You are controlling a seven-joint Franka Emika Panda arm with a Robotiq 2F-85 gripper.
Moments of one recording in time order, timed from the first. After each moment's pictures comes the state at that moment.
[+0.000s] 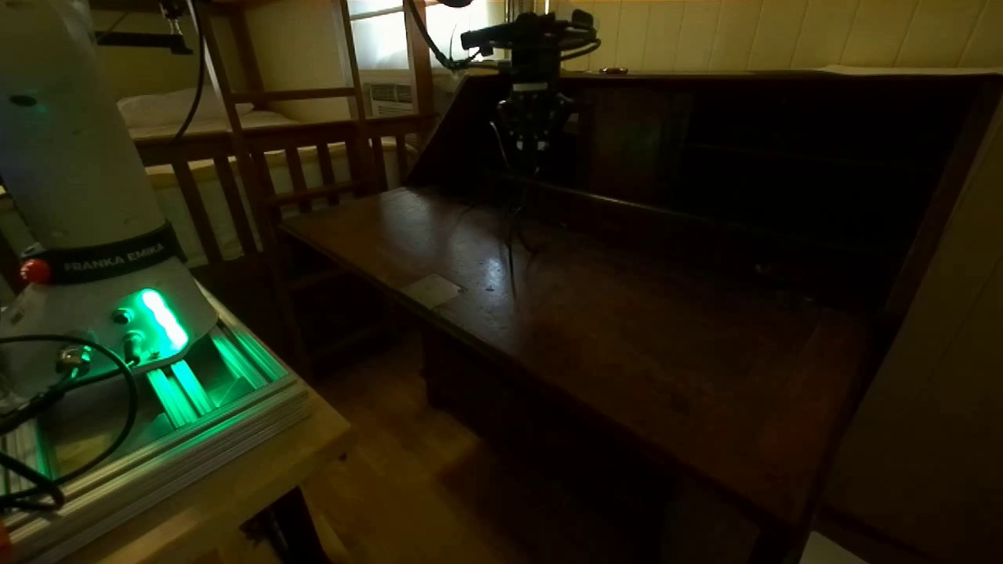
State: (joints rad) arm -0.17 0.20 -0.20 -2.05 -0.15 2.16 -0.31
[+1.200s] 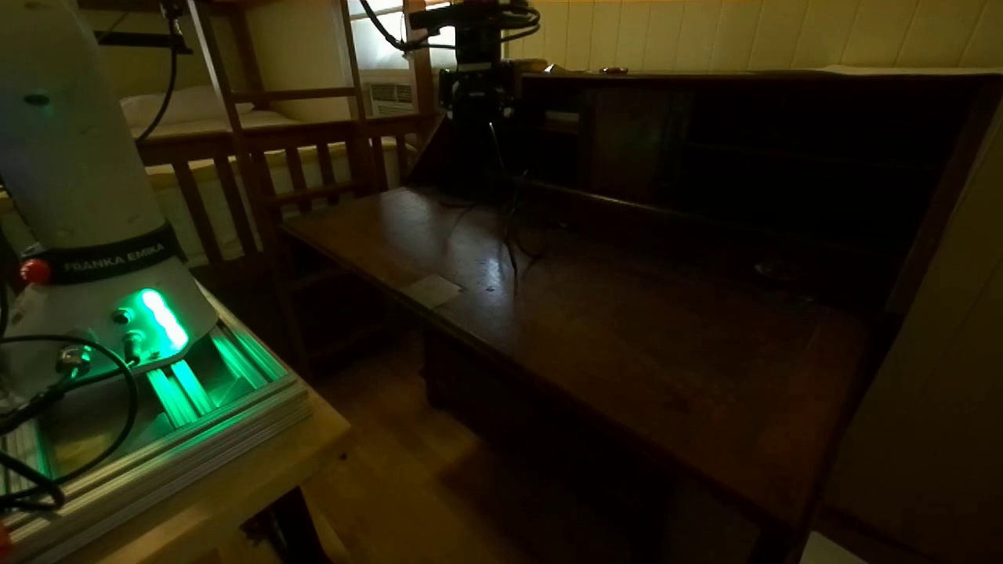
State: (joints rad) arm -0.09 0.06 -0.08 -2.16 -0.16 2.13 -0.31
